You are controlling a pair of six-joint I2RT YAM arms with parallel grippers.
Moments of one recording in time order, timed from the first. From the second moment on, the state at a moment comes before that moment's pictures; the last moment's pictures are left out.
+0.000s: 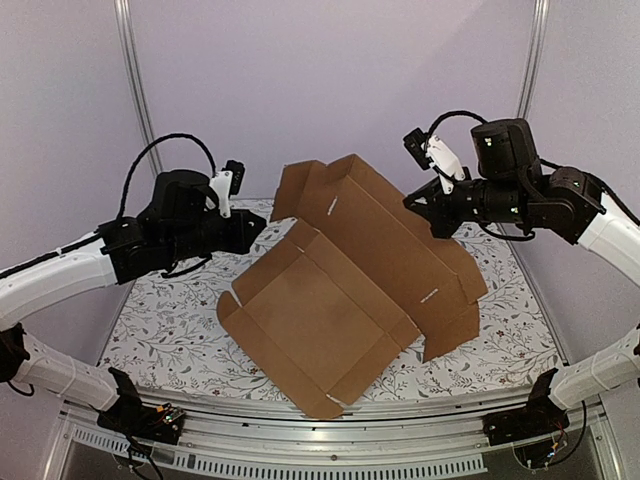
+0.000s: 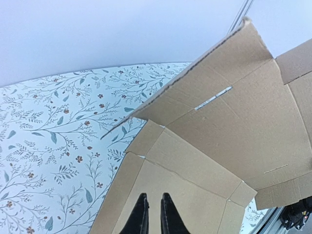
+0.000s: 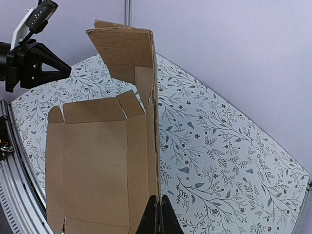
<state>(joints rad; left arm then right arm) -0.81 1.23 1.05 -0.25 -0.19 -0.40 0.86 1.27 1.45 -0.67 0.10 -0.04</state>
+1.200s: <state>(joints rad) -0.76 1.38 1.19 -0.13 -0.19 -0.39 0.82 1.14 1.52 -0.71 -0.11 0.15</state>
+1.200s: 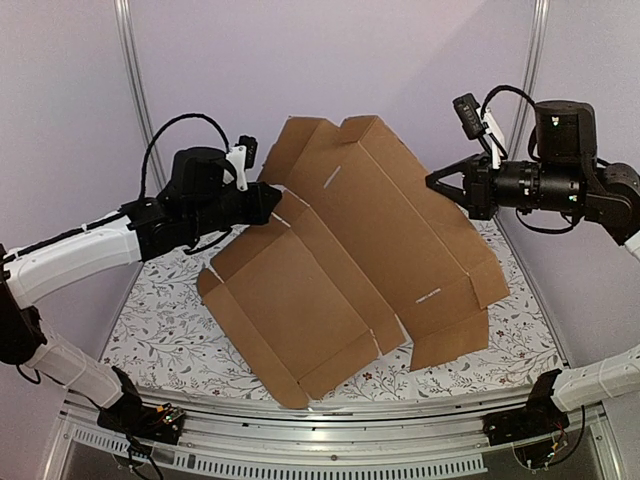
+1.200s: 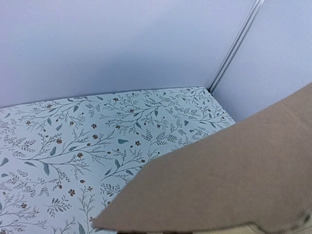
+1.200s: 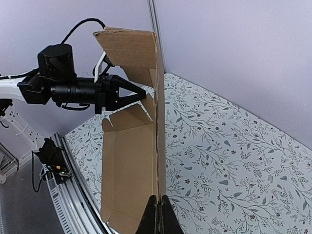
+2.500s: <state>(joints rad) -0.75 1.37 1.23 -0.17 -0.06 -0.40 0.82 1.09 1.50 -0.69 -0.15 0.16</state>
